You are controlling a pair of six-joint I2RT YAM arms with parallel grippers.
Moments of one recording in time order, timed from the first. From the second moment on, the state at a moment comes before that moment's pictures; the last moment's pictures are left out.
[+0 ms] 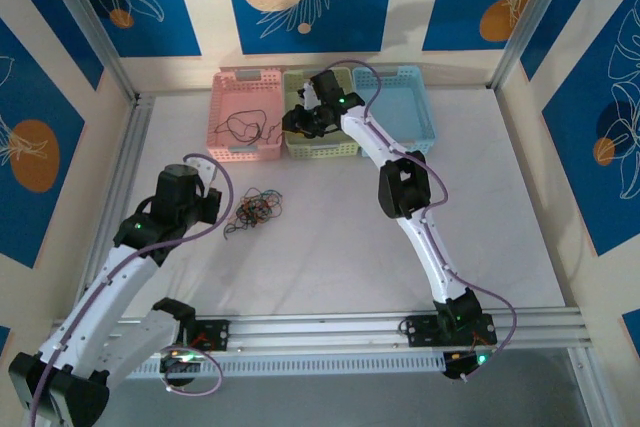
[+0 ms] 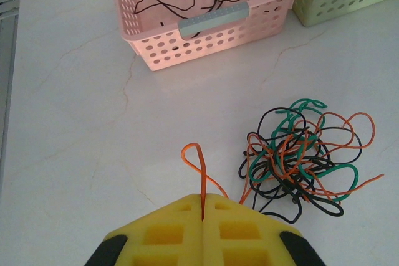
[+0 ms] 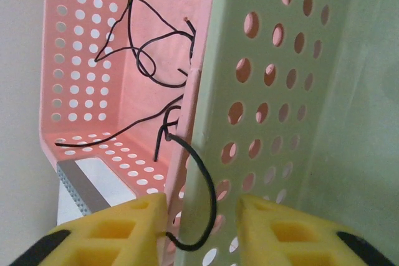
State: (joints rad) left arm -0.36 0.86 0.82 -0.67 -0.20 0.01; right arm 0.47 2.68 2.57 -0.75 -0.60 0.57
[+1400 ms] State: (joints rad) left arm -0.36 0.87 0.82 -0.67 -0.18 0.01; right arm 0.59 2.68 2.64 -0.68 -0.54 0.43
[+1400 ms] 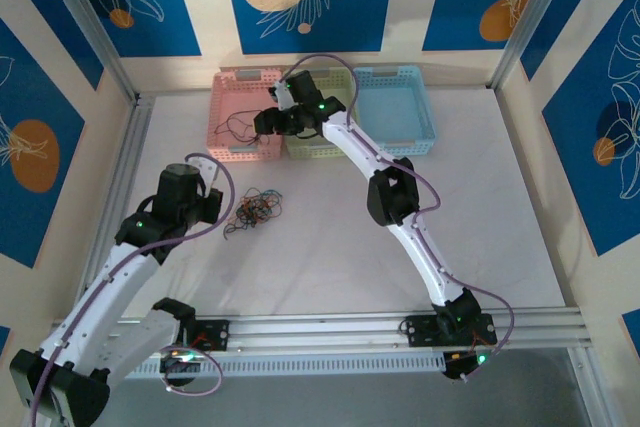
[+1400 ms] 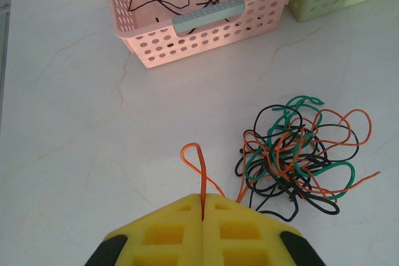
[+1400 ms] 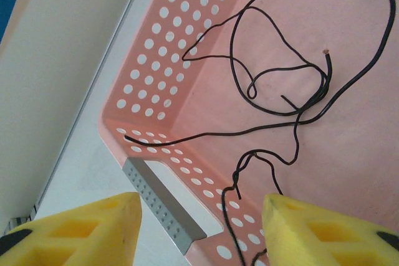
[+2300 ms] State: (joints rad) left arm -0.35 0.72 0.81 -0.59 0.19 -0.01; right arm 0.63 1.74 1.37 -0.39 -0.51 0.43
